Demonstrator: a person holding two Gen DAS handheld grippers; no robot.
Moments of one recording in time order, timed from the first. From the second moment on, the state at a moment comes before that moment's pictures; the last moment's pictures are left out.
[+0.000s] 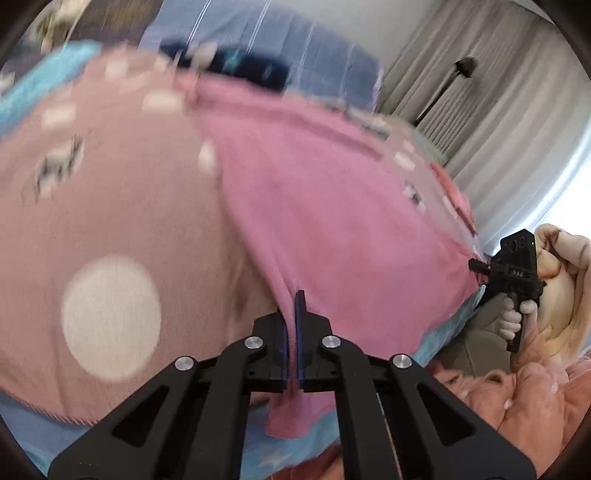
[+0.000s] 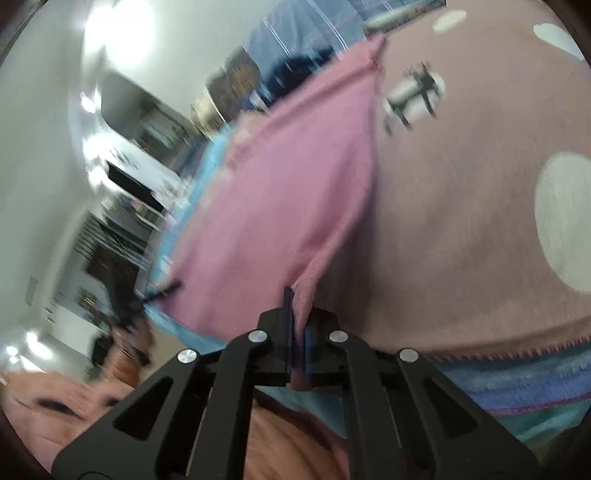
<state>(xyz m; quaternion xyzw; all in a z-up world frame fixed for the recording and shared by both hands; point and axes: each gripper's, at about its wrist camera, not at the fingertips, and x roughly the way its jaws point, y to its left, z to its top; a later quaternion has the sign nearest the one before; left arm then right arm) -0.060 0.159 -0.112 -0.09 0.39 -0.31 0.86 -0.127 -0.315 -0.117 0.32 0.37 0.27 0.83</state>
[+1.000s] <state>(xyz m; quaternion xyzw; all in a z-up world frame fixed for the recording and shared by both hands) 0.007 0.143 -0.015 -0.11 0.29 -0.22 0.93 -0.056 -0.324 -0.019 0.24 0.25 0.16 0.93</state>
